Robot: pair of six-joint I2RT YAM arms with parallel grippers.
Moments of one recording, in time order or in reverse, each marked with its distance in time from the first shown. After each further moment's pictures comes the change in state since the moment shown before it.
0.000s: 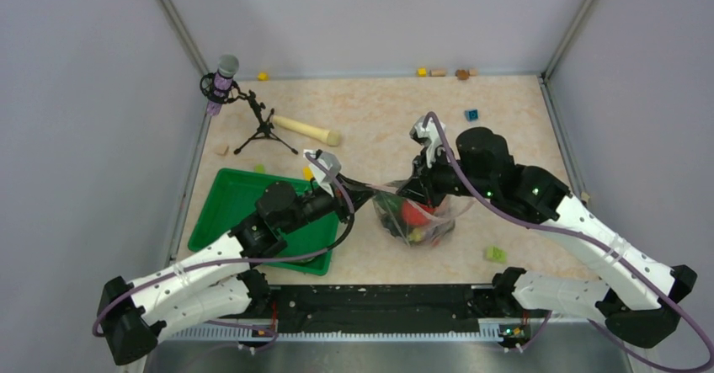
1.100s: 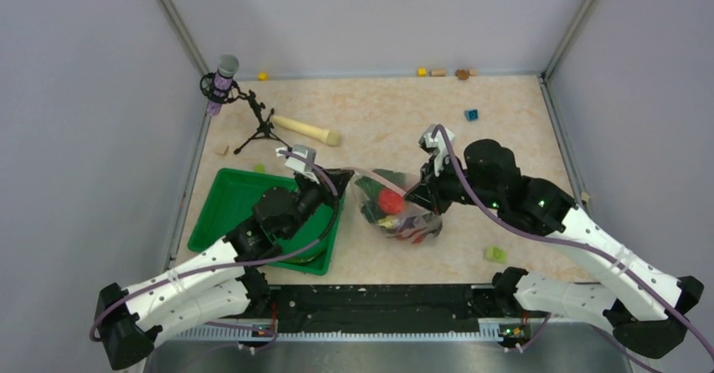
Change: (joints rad) left arm -0.007 -0.061 -0.032 -0.070 -0.465 -0.125; right arm -0.001 -0.095 -0.117 0.037 0.048 -0.005
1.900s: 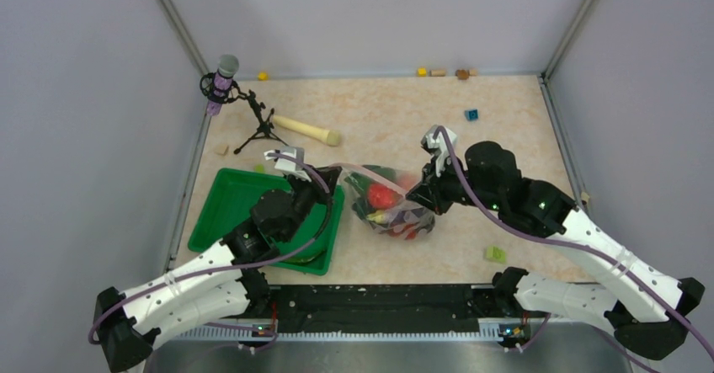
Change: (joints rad) left arm 0.000 -0.039 -0.017 -0.042 -0.177 -0.038; right arm 0.000 -0.018 -0.020 0.008 0.036 0.000
